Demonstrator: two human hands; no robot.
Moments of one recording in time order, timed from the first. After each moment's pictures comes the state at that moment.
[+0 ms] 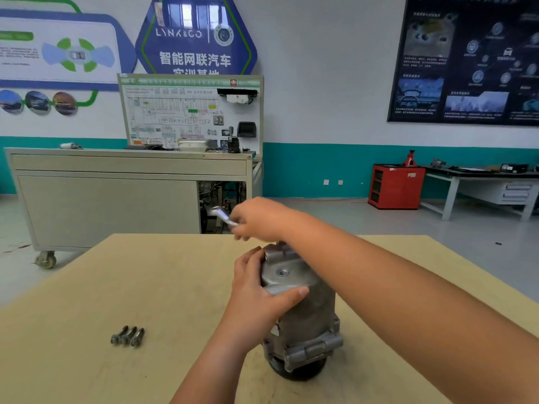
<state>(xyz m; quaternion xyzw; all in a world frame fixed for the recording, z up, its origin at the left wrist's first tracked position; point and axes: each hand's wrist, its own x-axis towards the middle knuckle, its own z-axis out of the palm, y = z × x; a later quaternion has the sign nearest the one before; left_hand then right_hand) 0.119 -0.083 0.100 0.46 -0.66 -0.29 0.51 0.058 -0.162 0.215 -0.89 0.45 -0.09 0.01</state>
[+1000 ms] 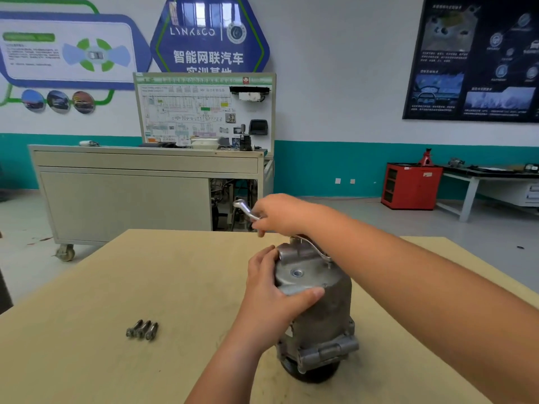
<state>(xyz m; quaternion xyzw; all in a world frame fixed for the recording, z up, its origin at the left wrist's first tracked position) 0.120 -0.082 0.099 0.46 -0.66 -0.31 0.51 0.049 -0.177 0.218 -0.87 0.48 -0.09 0.03</state>
